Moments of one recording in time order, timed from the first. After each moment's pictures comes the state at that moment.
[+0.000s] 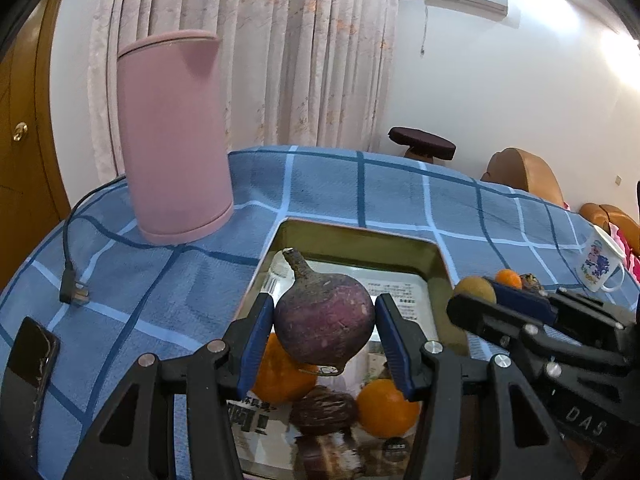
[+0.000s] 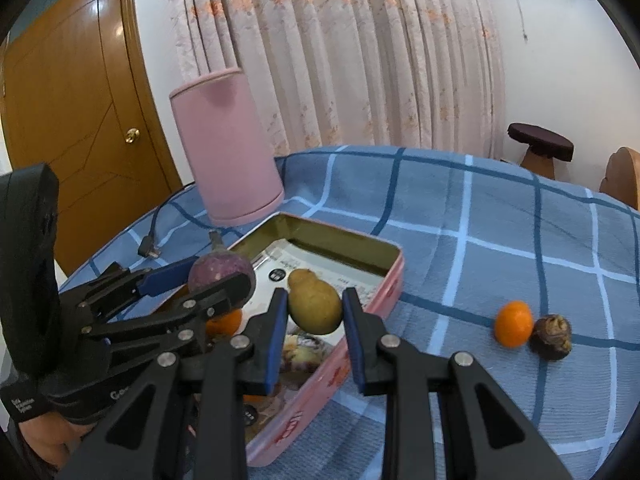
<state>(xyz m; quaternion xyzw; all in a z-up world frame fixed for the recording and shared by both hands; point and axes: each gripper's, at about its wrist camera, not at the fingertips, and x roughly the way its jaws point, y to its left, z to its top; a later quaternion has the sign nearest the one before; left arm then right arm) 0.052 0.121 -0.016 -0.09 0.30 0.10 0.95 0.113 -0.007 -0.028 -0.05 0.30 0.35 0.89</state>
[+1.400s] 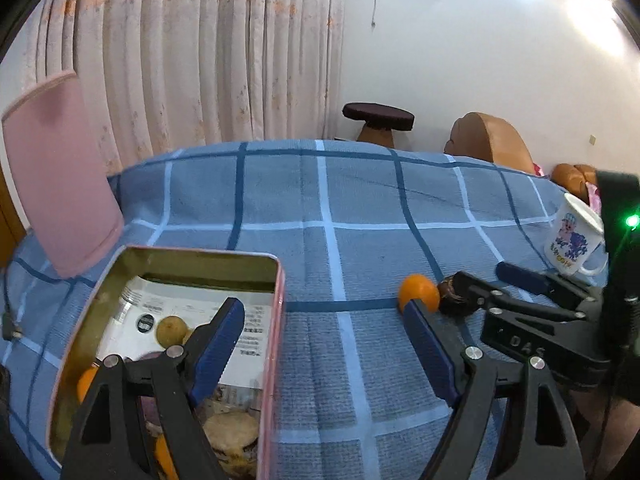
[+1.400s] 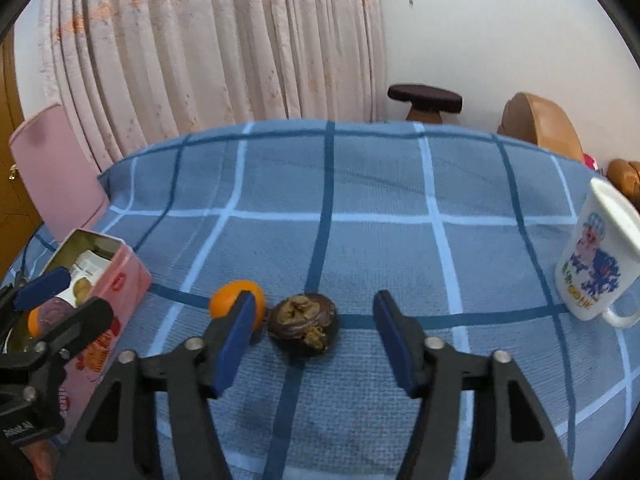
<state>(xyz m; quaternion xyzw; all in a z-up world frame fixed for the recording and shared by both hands) 0.128 0.014 -0.013 -0.05 0.33 0.03 0.94 0.195 -0.151 -0.045 -0.01 0.36 0.14 0.92</state>
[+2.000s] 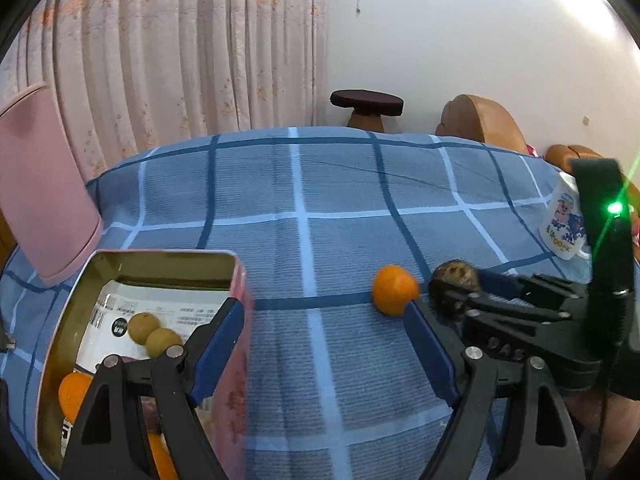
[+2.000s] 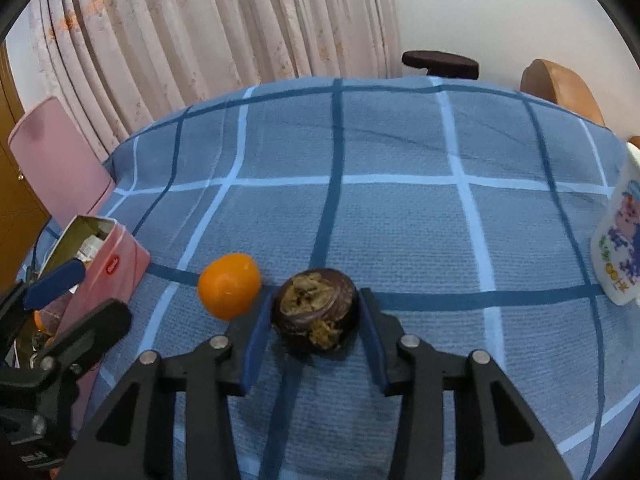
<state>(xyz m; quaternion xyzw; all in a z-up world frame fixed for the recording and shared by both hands) 0.142 -0.014 -0.019 -0.02 0.35 0.02 0.94 0.201 -0.168 -0.058 0.01 0.39 0.16 0.91</state>
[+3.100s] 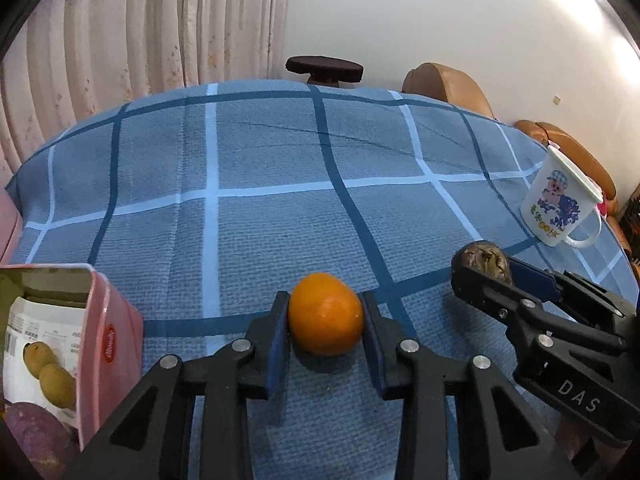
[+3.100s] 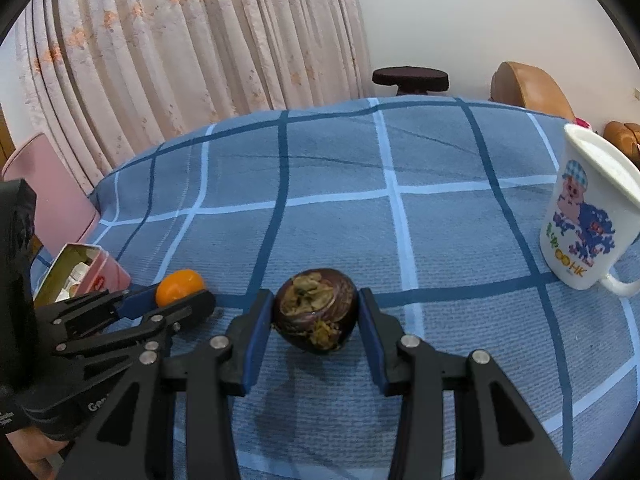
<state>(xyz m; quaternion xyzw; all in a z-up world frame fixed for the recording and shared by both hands) 0.194 -0.039 -0.052 -0.04 0.41 -0.07 0.91 0.191 -0.196 -0.052 0.03 0.36 0.14 0.92</state>
